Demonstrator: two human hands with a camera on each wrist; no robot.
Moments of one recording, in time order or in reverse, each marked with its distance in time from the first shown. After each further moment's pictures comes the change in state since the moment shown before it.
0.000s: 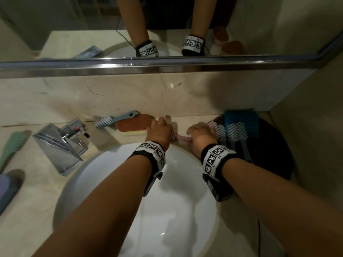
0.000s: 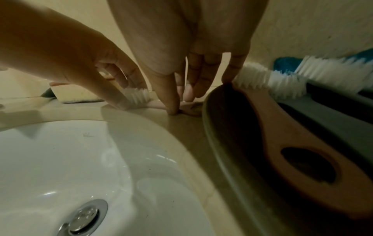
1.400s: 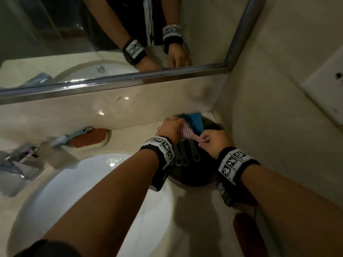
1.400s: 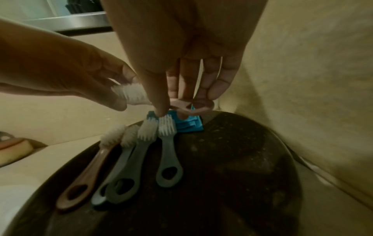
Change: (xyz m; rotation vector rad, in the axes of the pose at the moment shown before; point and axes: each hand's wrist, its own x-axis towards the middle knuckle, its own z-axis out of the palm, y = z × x) left_hand -0.010 0.175 -0.032 -0.271 0.046 0.396; right_hand -0.115 0.167 -0.016 0.398 0.306 0.206
